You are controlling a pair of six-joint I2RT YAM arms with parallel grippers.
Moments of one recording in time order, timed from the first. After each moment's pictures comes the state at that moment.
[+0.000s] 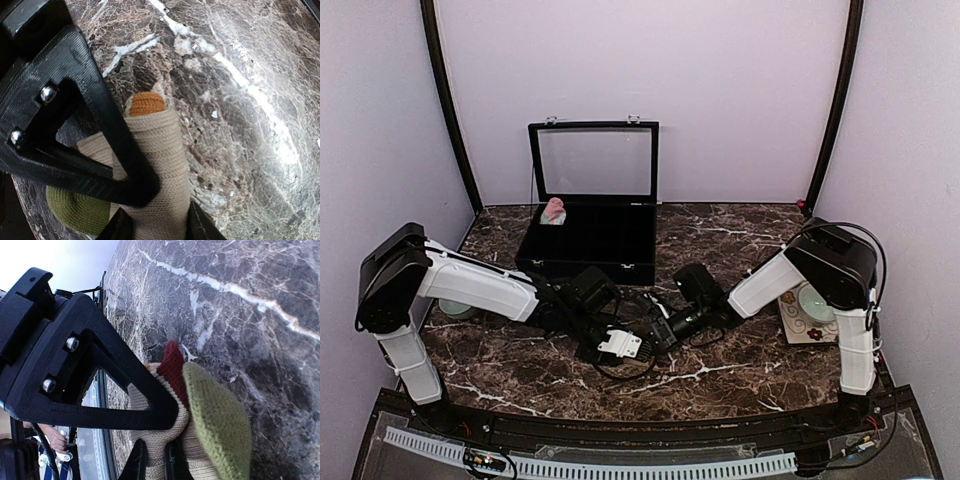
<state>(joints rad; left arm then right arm) -0.97 1.77 0.95 -0.26 0.18 0.99 0.84 2.11 0.98 0.30 -0.95 0.51</state>
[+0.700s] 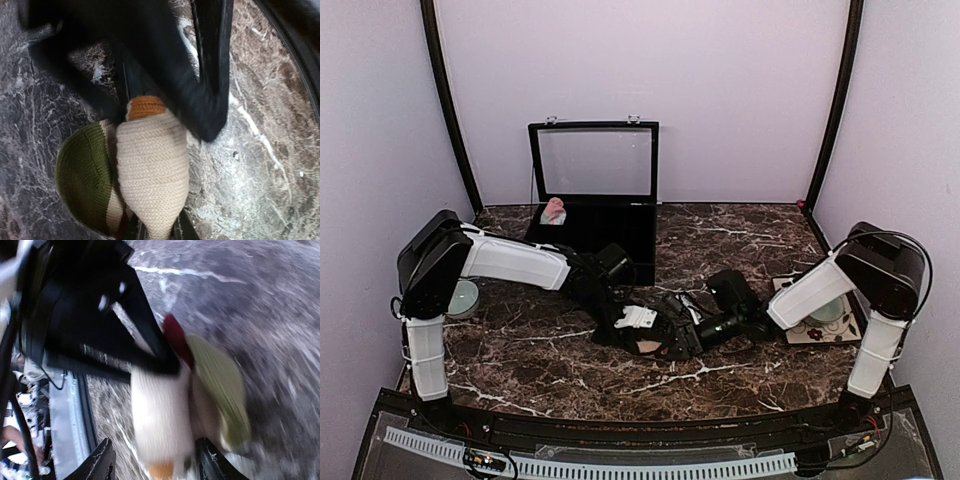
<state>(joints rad) -0.88 1.99 1.27 -0.53 0.46 0.94 0.82 1.84 0.70 0.38 -0.74 0.49</state>
